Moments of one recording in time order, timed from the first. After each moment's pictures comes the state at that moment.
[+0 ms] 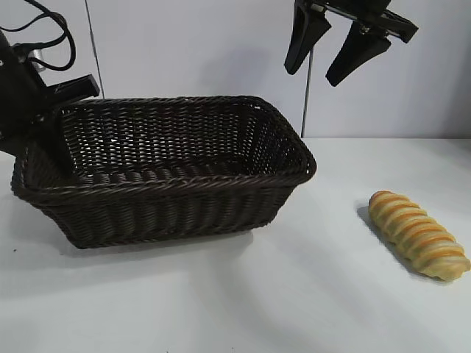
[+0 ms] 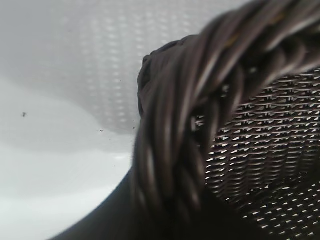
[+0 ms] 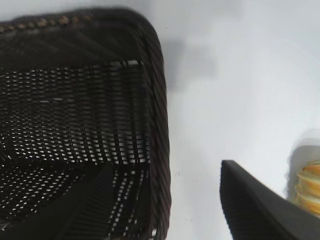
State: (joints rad) left arm -0.16 2.00 -1.50 -0.36 1.10 0.07; right arm 0.25 1.92 -1.80 0.30 1.15 -0.08
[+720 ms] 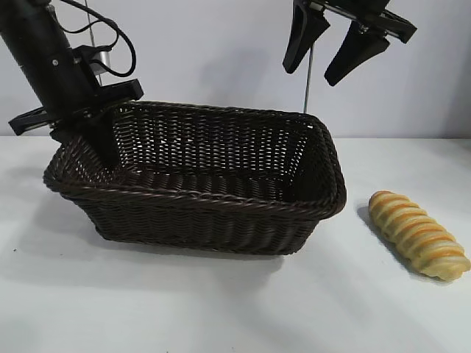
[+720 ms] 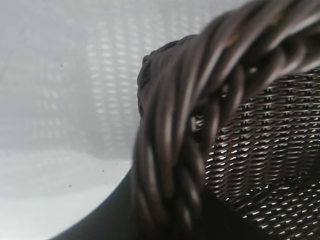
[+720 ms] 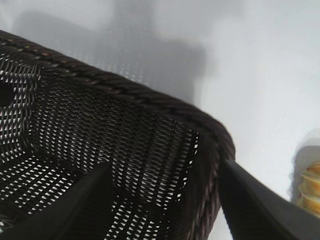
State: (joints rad) left arm -0.22 2.19 -1.67 -0.38 1.13 0.10; right arm 0.25 1.92 -1.80 0.31 1.15 -0.08
